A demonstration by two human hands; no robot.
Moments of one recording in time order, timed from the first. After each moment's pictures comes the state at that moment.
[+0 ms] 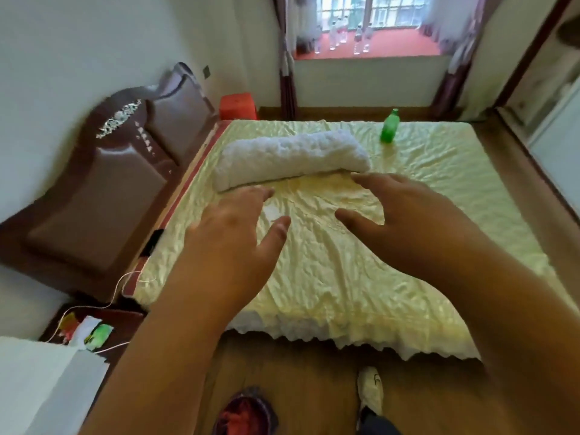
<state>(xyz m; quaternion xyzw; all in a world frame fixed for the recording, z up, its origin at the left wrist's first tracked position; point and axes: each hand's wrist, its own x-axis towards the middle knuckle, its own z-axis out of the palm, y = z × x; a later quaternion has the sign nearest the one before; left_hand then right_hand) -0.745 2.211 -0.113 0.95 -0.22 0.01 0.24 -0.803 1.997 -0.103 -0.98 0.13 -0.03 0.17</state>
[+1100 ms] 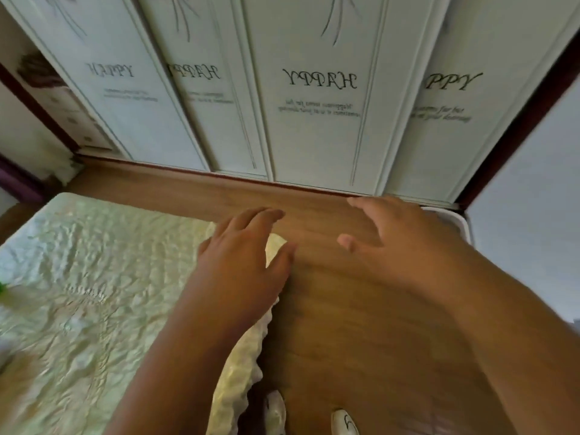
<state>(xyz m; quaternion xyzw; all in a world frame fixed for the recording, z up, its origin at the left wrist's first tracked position) -0.992 1.726 -0.132 0.58 -0.79 -0.16 0.14 -1.209 1.747 -0.127 -0.64 0.73 -0.09 0.21</state>
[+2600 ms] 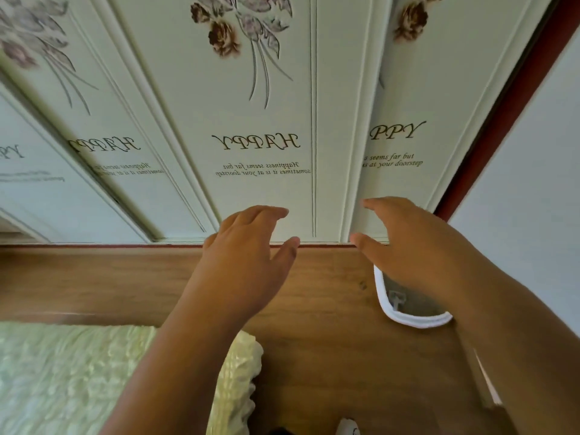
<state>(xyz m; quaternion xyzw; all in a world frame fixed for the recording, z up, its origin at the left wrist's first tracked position) -1.176 1.399 -0.122 0.47 -0.86 -0.17 0.11 -1.389 1.482 -0.124 -0.55 0.81 -0.12 0.15</state>
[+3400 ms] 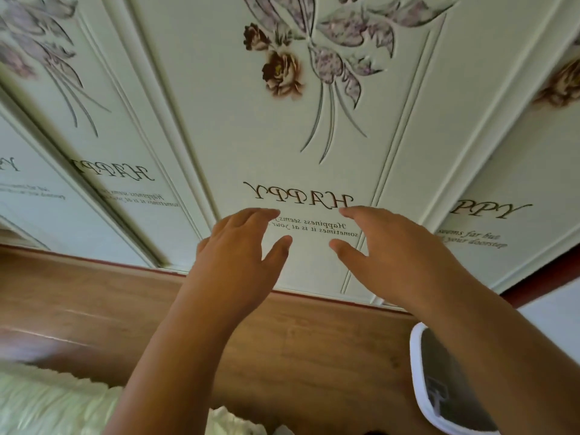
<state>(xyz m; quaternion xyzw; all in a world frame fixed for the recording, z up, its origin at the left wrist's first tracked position) -1.206 1.044 -0.133 0.54 -0.81 -0.18 0.15 -1.408 1.107 -0.114 -0.63 0.76 -0.11 0.11</state>
